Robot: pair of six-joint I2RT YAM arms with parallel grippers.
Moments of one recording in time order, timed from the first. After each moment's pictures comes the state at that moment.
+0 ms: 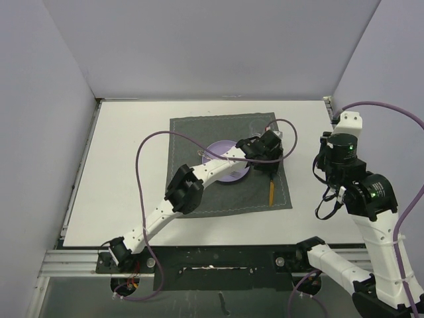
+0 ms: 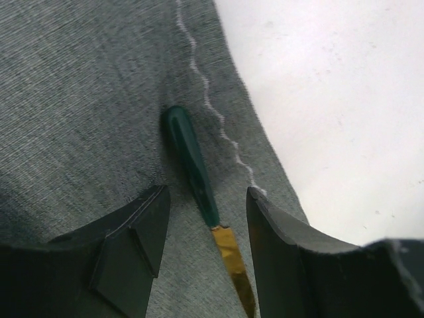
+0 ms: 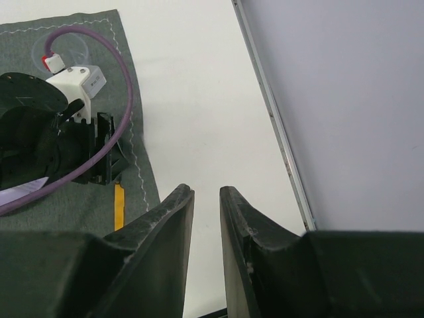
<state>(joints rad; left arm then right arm) -0.97 2.68 2.54 -0.71 0.05 -0.61 0.35 0.89 1.39 -1.05 0.60 0.14</state>
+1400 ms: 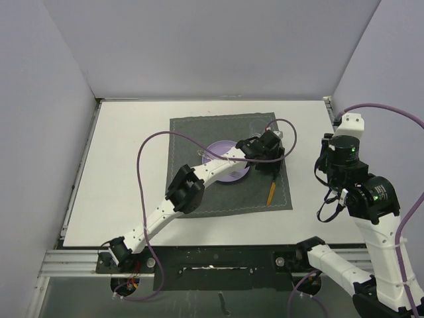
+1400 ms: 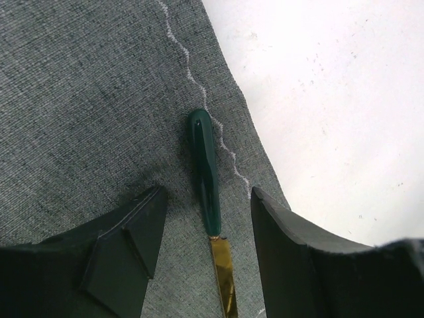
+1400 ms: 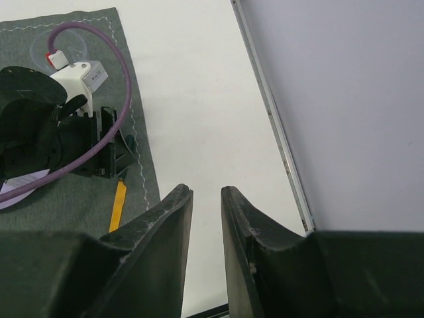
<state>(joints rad) -0.96 2.72 2.55 -0.67 0.10 -0.65 0.35 0.87 1.39 -1.07 0.60 0.14</state>
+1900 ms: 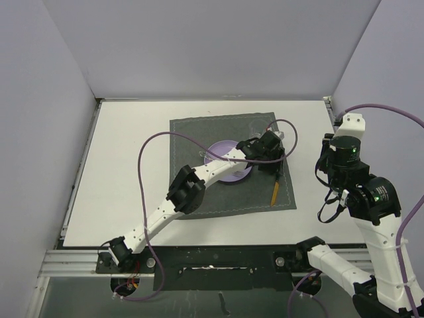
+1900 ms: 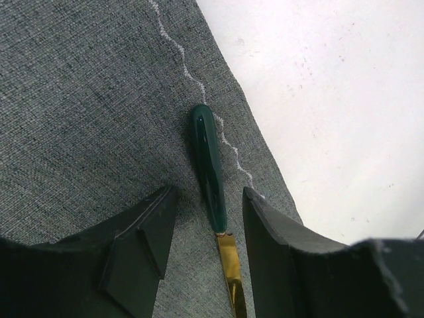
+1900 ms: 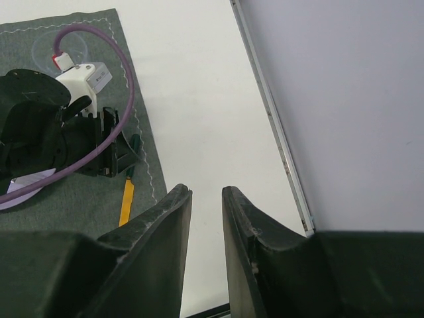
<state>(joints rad) -0.96 2.75 2.57 -0.64 0.13 -0.66 0.35 0.87 1.40 -1.07 0.60 0.14</state>
